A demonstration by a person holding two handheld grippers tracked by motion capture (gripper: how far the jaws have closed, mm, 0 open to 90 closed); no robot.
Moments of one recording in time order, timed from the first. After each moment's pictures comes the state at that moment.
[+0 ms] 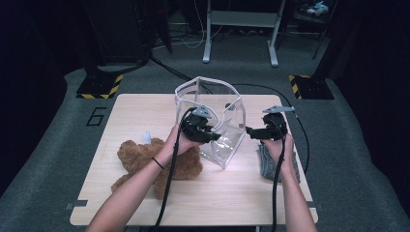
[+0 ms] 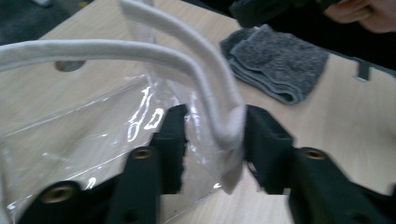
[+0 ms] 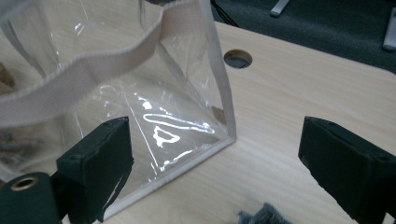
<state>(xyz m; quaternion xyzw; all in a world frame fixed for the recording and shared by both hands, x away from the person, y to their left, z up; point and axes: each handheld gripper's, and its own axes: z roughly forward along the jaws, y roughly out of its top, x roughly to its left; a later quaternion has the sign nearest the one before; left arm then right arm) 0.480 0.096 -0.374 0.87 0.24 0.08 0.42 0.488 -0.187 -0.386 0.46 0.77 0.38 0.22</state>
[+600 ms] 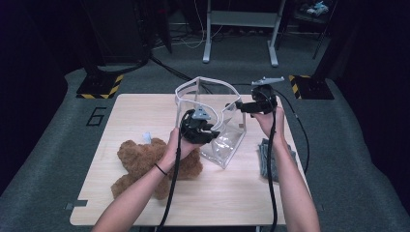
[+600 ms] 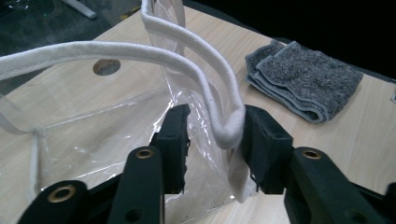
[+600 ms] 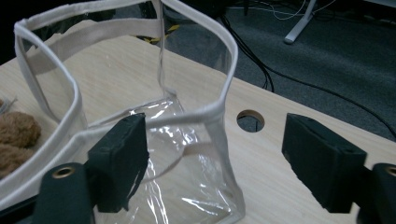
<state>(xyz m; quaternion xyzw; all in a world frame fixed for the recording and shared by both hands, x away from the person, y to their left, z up) 0.466 0.095 -0.375 0.85 0.27 0.13 0.43 0.541 -0.152 -0.329 0.43 0.78 0.40 0.22</state>
